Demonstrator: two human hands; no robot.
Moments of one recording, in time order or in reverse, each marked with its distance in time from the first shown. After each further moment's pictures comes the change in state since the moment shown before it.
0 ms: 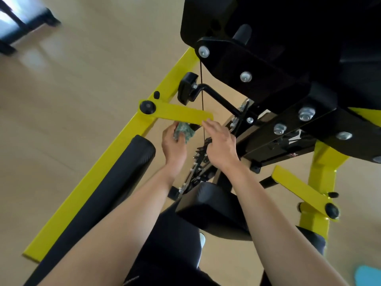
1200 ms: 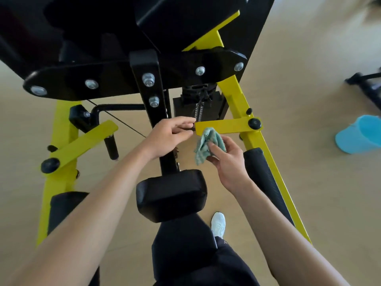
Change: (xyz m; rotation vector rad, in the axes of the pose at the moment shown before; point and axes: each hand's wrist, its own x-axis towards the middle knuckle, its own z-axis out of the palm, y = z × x) left_hand -0.114 0.139 0.066 0.520 -1.319 0.528; right_hand -0.188 0.104 -0.006 1.672 0.785 0.518
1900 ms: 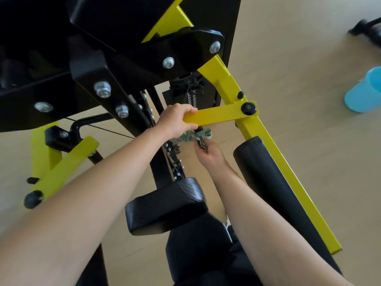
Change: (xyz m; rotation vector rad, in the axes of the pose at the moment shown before) left_hand 0.117 -0.017 0.041 0.526 -0.085 0.008; right_hand 0.117 0.073 -0.002 1.163 0.345 0.546
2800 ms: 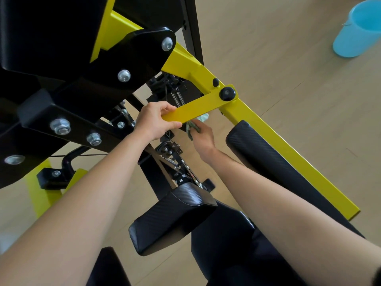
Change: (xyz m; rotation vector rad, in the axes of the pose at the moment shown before) left_hand 0.023 -0.001 -0.010 0.050 -0.035 0.039; right_hand 0.032 -0.009 -0.007 -1.196 0.011 -0.779
